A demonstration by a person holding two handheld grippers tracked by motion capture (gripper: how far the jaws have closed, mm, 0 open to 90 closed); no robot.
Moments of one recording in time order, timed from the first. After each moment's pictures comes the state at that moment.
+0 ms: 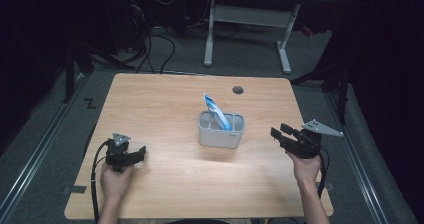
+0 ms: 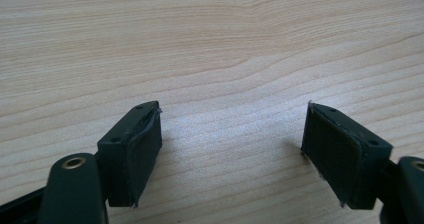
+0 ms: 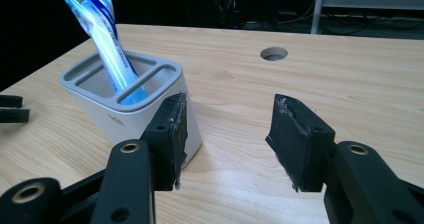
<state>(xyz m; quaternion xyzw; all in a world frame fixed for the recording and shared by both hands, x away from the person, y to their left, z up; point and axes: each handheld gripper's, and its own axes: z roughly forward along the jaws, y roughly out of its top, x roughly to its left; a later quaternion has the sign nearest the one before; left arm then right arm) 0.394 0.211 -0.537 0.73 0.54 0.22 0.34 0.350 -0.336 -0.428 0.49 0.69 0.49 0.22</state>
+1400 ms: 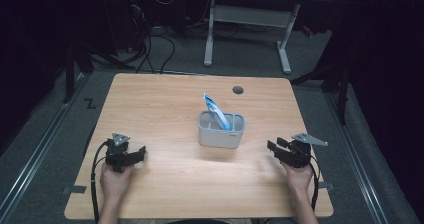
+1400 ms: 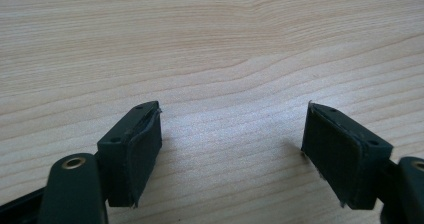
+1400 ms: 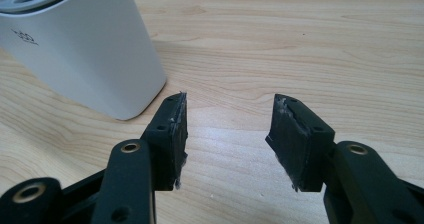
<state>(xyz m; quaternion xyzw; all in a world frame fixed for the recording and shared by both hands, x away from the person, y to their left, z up) 0.394 0.212 -0.537 0.73 0.54 0.22 0.34 0.354 -0.339 -0.493 0.54 0.69 0.43 0.21</state>
